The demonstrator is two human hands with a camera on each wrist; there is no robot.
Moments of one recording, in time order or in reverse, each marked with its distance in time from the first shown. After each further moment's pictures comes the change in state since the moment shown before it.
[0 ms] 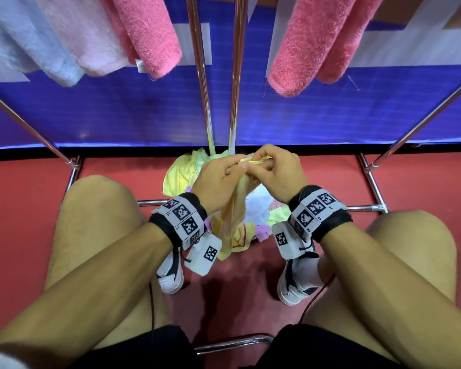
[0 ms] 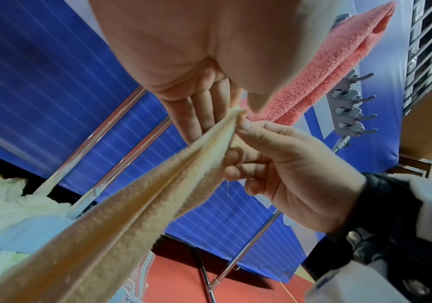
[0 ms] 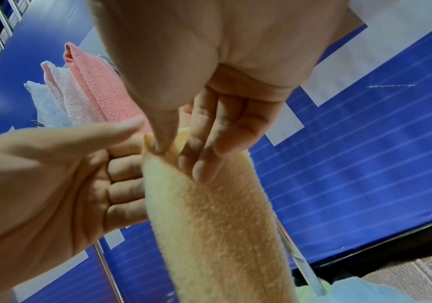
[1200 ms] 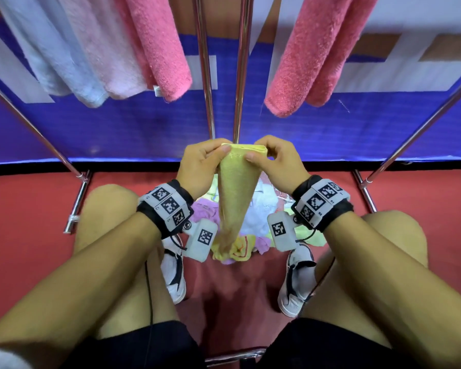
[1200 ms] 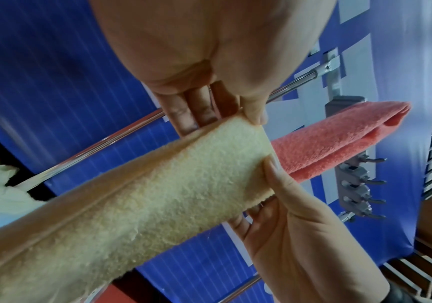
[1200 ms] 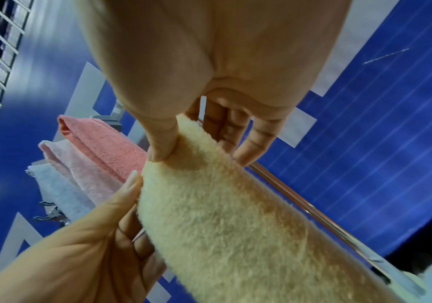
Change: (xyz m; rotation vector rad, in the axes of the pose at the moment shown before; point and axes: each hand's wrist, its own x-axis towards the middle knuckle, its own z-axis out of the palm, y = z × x) left_hand 0.001 0.044 -0.049 -0.329 0.185 -0.005; right_hand 0.013 -0.047 -0.021 0.294 -0.003 -0.110
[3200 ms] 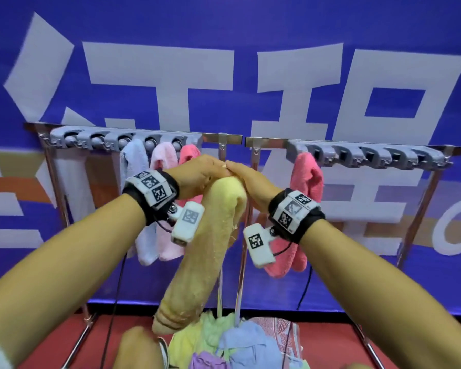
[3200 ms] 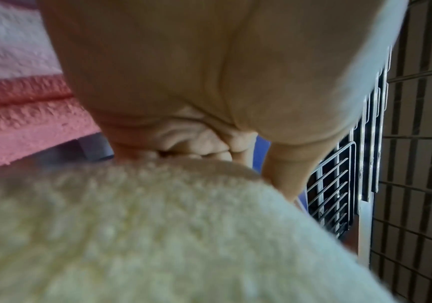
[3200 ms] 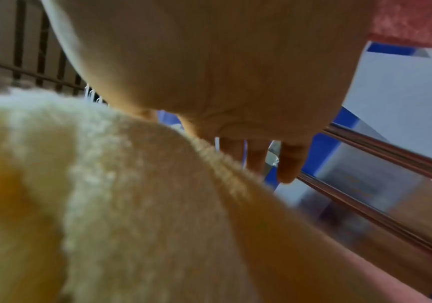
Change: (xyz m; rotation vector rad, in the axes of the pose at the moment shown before) left_hand 0.052 0.355 -0.091 0.036 -0.393 0.123; right_hand 0.080 -0.357 -0.021 0.059 -0.154 -0.113
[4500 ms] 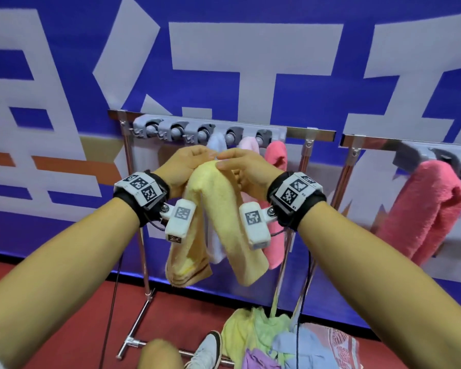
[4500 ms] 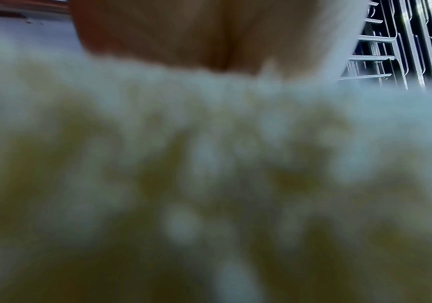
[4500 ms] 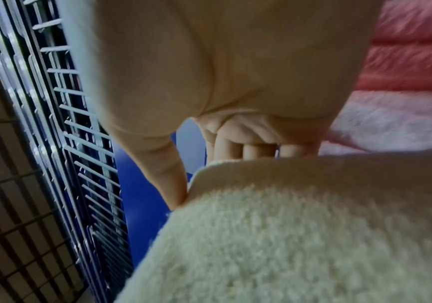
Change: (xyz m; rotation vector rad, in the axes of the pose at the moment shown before) left_hand -0.070 -0.041 -0.196 -0.104 0.522 0.061; right_hand 0.128 -0.029 0.163 0.236 -0.181 0.138
